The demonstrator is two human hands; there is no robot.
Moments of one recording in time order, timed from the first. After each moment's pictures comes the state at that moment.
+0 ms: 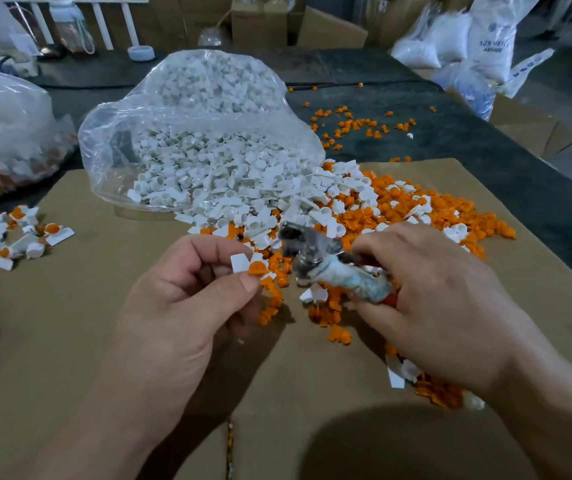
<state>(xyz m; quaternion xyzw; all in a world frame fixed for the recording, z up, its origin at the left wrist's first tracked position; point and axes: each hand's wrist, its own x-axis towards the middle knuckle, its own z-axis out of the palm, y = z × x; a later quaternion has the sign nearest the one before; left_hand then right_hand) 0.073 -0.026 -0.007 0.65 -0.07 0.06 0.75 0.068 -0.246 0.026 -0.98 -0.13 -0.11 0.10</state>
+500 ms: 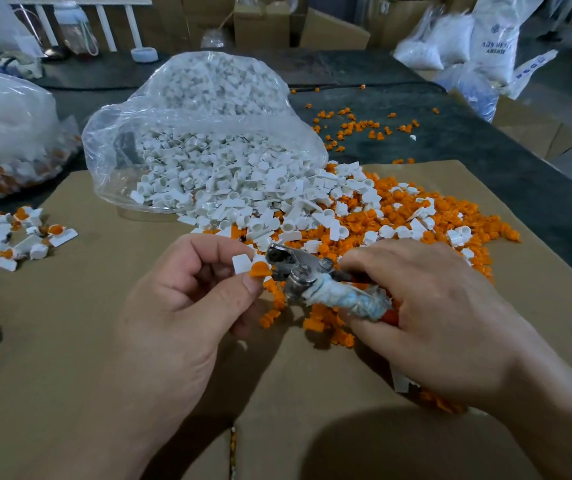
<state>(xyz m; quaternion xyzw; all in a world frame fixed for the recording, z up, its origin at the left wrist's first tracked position) 0.073 -0.030 -0.006 0.66 -0.07 0.10 0.74 0.065 -0.241 0.030 -0.97 -0.20 -0.07 0.14</state>
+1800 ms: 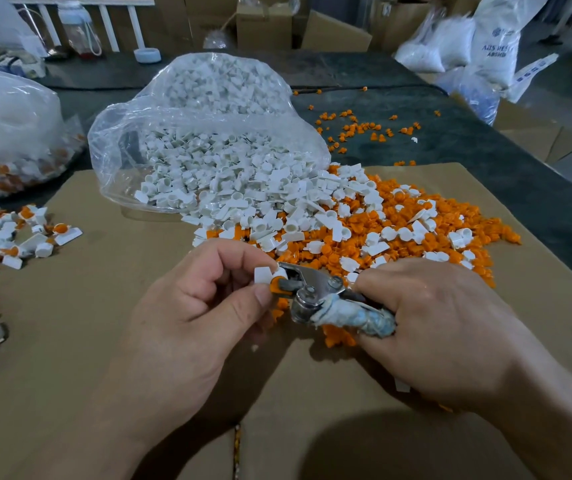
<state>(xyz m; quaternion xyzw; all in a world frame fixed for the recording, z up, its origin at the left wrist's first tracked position) 0.081 -0.011 -0.027 0.72 -0.19 0.07 0.67 0.061 -0.236 0.032 -0.98 -0.18 -0.02 0.08</state>
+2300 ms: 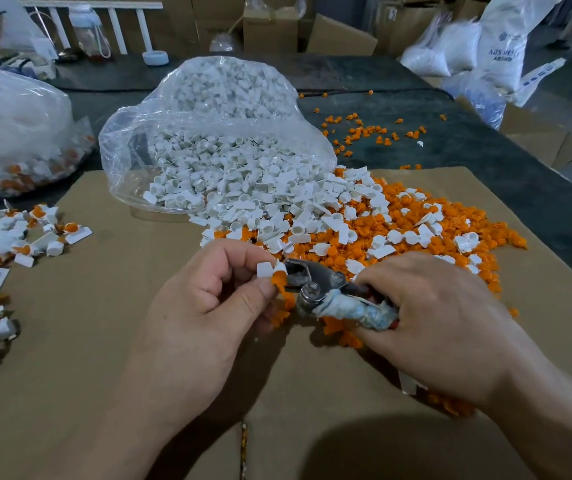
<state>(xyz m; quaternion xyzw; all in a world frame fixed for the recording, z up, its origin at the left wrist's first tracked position) 0.082 -0.016 -0.025 0.73 -0.12 0.08 0.67 0.068 -0.239 0.021 -0.98 -0.17 -0.06 0.09</state>
